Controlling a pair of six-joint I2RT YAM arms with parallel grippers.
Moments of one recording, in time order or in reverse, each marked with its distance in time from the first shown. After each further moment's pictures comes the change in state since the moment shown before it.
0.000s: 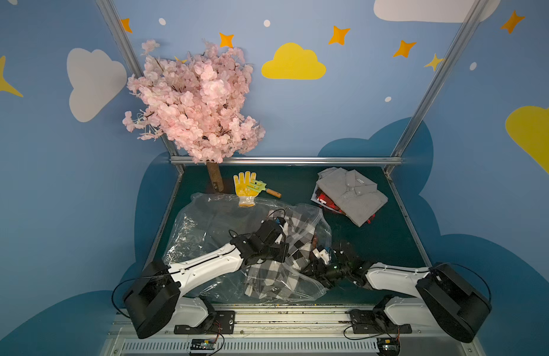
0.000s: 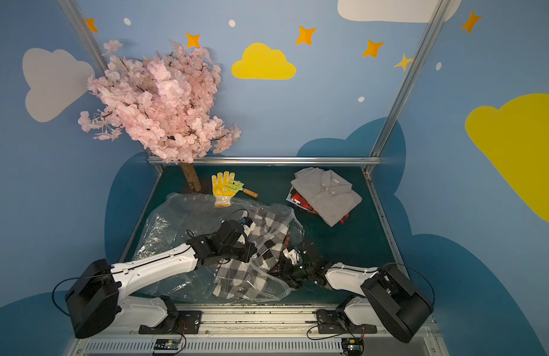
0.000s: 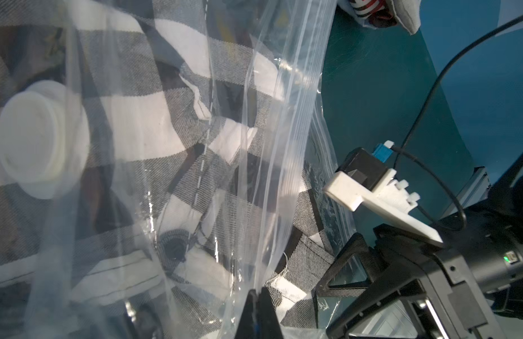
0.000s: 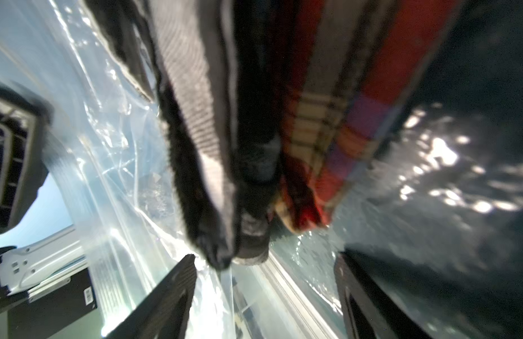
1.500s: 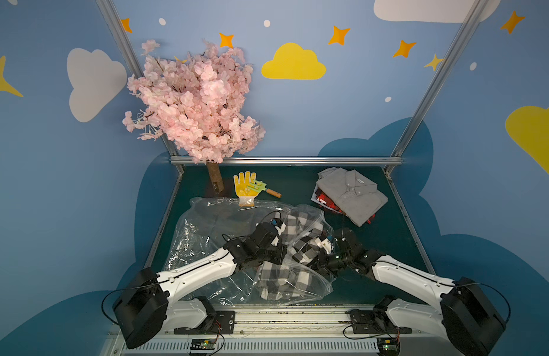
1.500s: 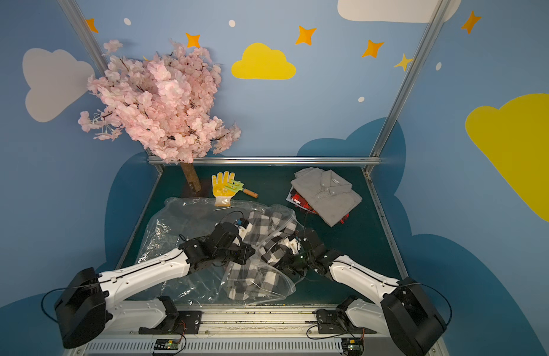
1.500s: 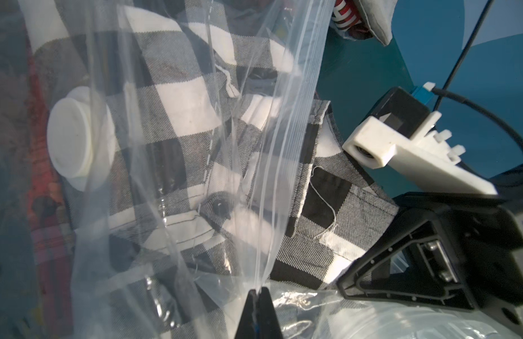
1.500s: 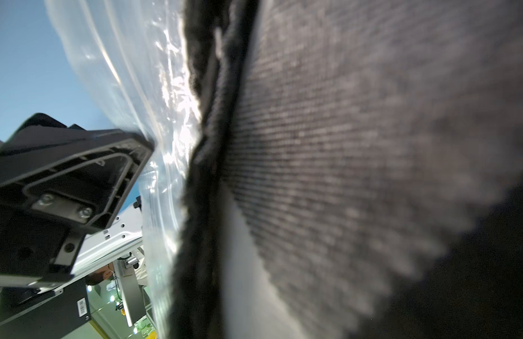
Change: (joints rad) left arm -0.002 -0.088 -0.047 0.006 0.016 -0.013; right arm -0.067 -0.177 0.215 -0.464 0.033 -0.115
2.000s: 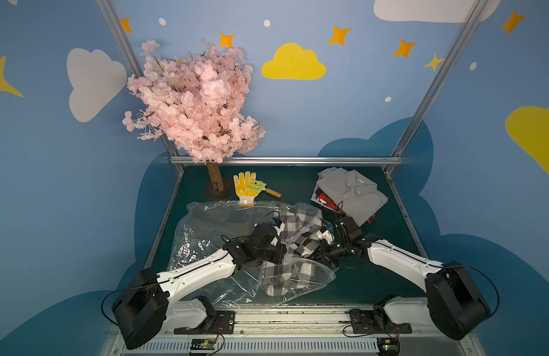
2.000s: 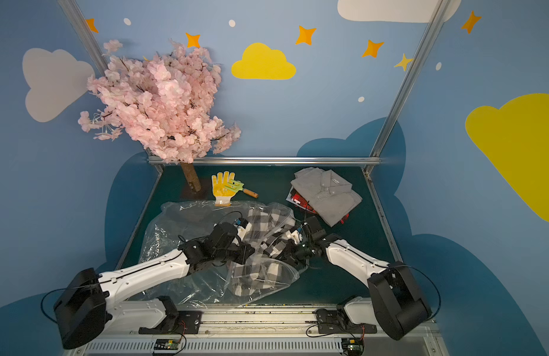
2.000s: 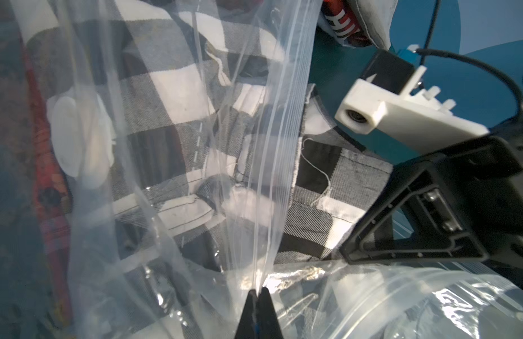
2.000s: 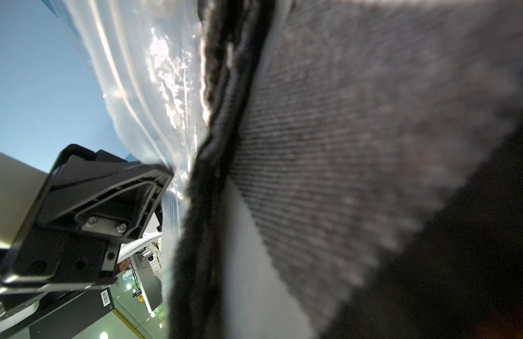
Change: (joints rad) left arm 0.003 -0.011 -0.023 0.034 -0.004 0.007; right arm -0.130 0.193 0.165 -0.140 -0.111 -0.143
